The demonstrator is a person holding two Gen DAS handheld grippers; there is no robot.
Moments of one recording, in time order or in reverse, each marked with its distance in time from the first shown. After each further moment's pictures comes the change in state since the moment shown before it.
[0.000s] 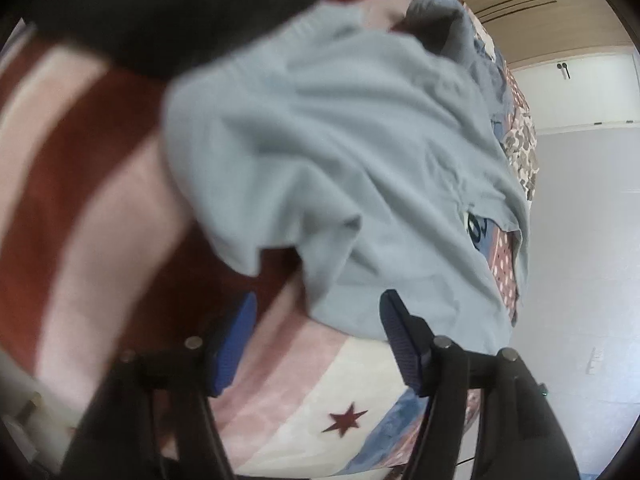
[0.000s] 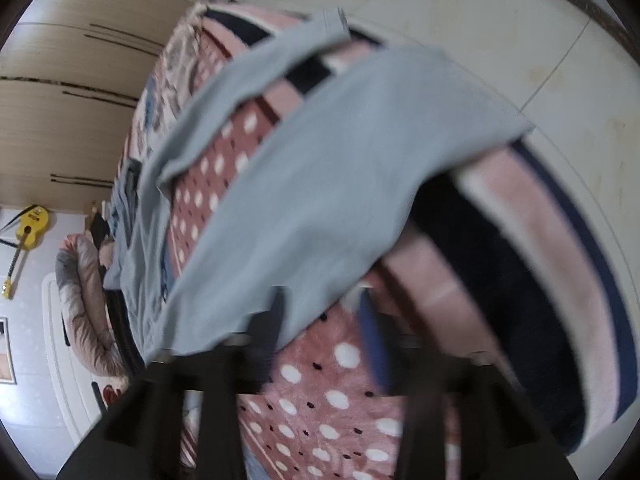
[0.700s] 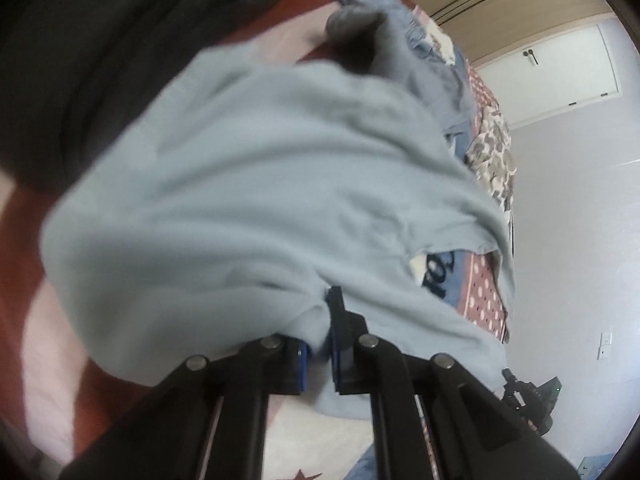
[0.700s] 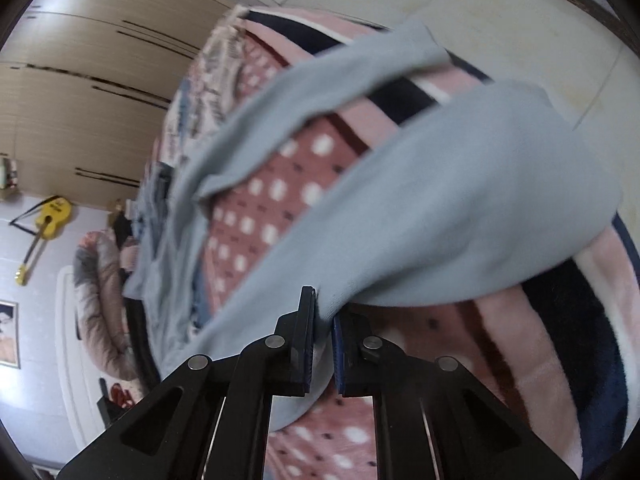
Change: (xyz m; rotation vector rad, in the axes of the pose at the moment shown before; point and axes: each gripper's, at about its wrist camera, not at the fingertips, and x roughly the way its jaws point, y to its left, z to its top) left arm 0.011 -0.086 0.052 0.149 -0.118 -0.010; right arm 0.017 0.051 0.030 -0.076 -0.072 0.103
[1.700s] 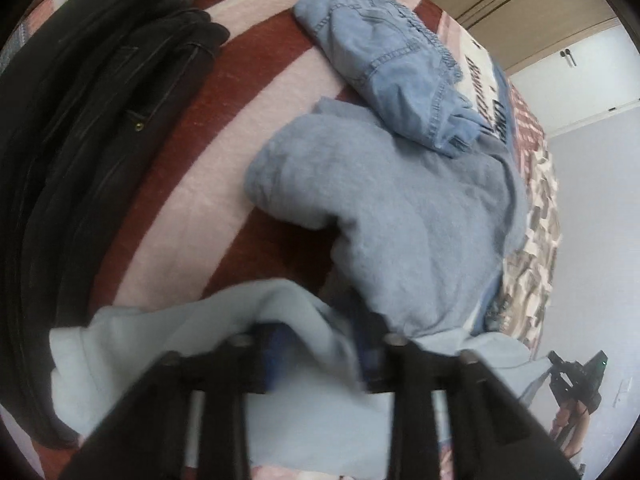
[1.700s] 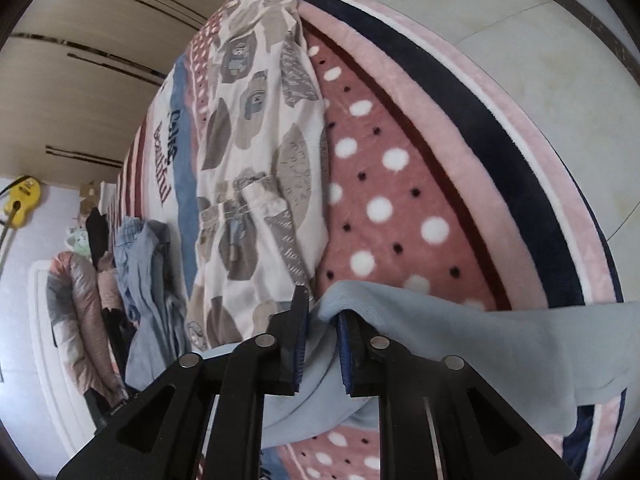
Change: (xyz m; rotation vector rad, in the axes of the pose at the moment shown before) left arm 0.095 -0.066 0.225 -0.009 0.019 0.174; right arm 0.153 0.155 0.234 -0.092 0.141 -0.139
